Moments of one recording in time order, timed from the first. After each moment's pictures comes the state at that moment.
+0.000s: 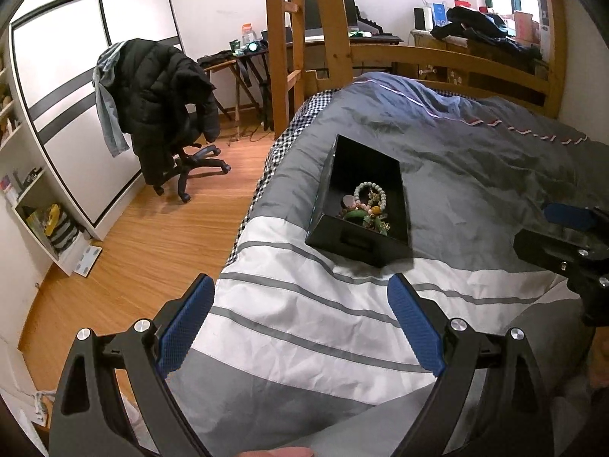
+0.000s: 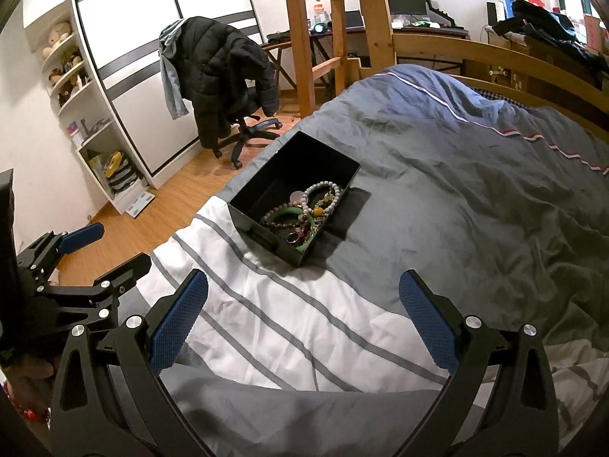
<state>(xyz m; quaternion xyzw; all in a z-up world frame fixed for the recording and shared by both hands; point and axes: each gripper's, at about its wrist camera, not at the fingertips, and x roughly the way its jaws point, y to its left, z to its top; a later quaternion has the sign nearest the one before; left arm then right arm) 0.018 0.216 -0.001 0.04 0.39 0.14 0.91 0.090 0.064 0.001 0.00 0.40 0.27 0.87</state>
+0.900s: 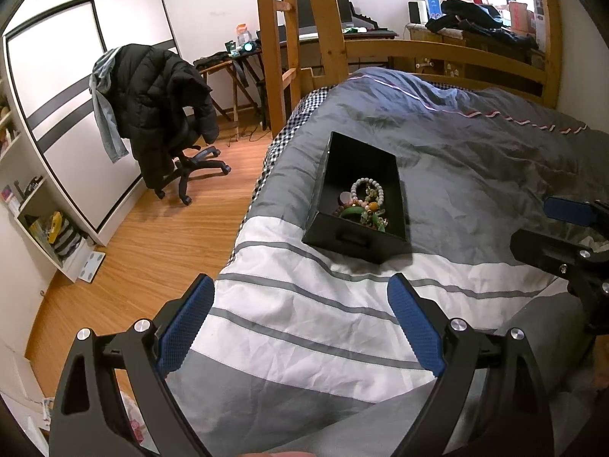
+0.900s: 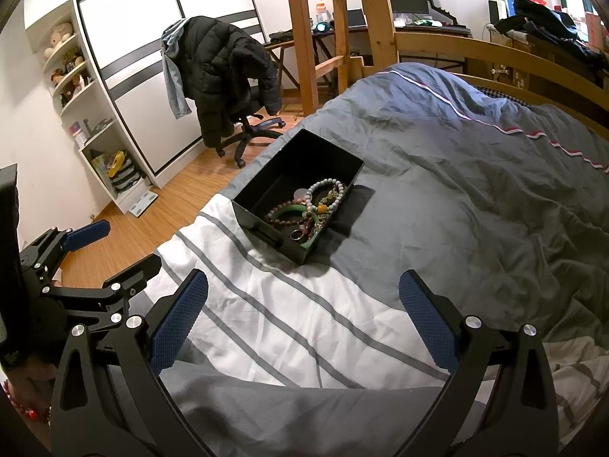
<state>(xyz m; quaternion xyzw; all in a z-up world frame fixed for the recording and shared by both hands) 0.021 0.208 -0.002 0.05 0.39 0.14 0.91 0.085 0.063 0.000 0.00 0.40 0.28 0.87</state>
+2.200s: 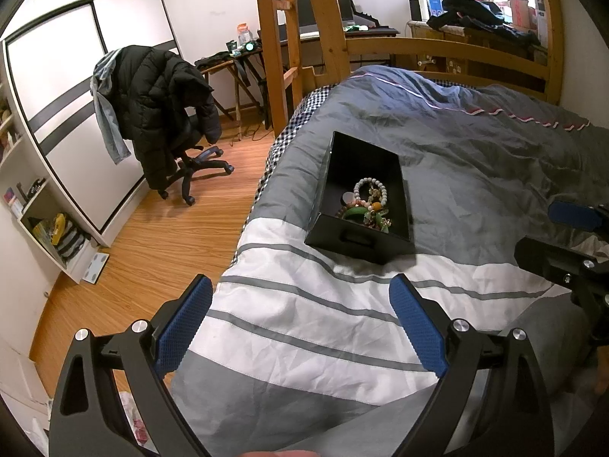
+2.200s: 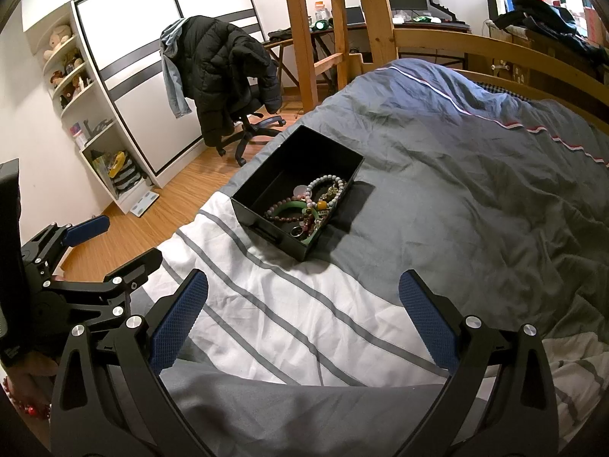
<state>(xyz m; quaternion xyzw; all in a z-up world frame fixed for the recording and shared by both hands) 0.021 0.212 -0.005 0.06 0.39 0.14 0.91 0.082 0.064 -0.003 0.01 0.40 0.28 0.87</state>
